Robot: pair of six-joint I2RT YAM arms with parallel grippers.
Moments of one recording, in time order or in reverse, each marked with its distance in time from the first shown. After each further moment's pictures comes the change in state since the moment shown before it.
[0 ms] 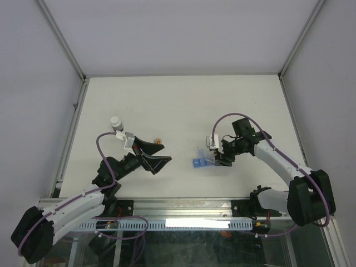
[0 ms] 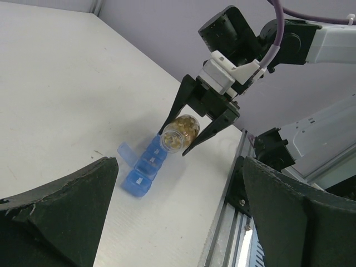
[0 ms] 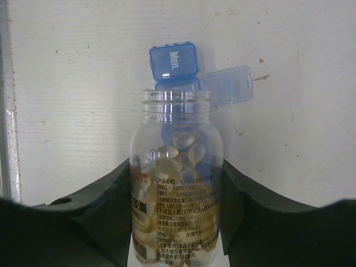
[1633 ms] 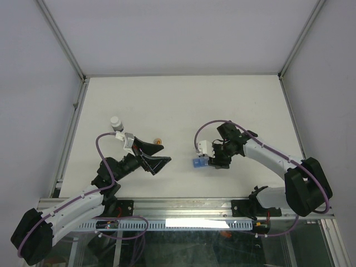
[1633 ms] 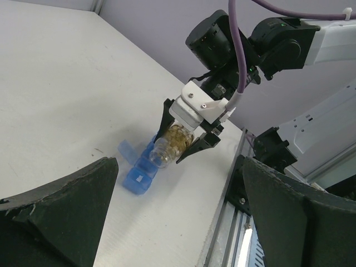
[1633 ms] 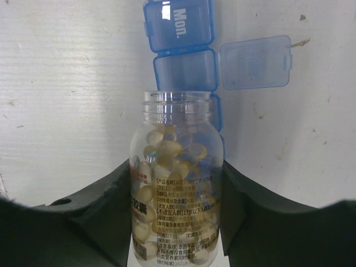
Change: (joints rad) left arm 0.000 -0.035 -0.002 -0.032 -0.003 0.001; right arm 0.200 0.102 0.026 0.012 0.334 0.118
